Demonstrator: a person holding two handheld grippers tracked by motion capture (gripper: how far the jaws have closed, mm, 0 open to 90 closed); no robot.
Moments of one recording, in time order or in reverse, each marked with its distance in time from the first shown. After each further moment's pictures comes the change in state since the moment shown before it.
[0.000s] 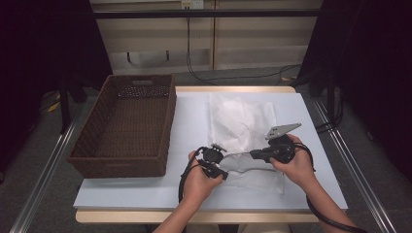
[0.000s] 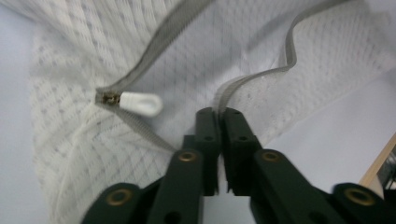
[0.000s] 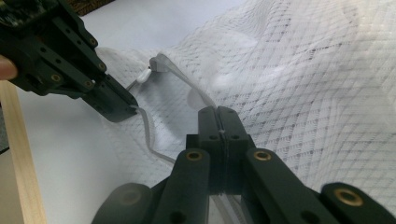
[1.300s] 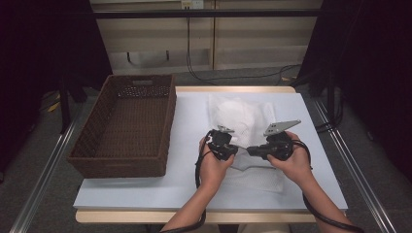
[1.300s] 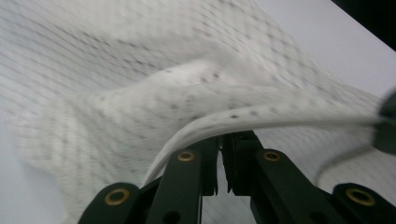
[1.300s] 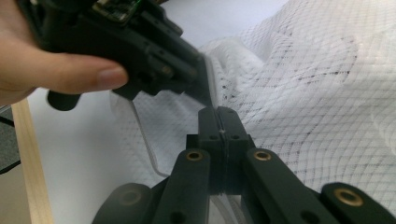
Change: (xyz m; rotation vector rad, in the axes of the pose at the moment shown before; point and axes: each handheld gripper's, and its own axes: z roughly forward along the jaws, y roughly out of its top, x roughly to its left) left arm 0.003 0.048 0.024 -0.328 0.127 0.004; right arm 0.004 0.012 -0.001 -0.042 0.009 0.005
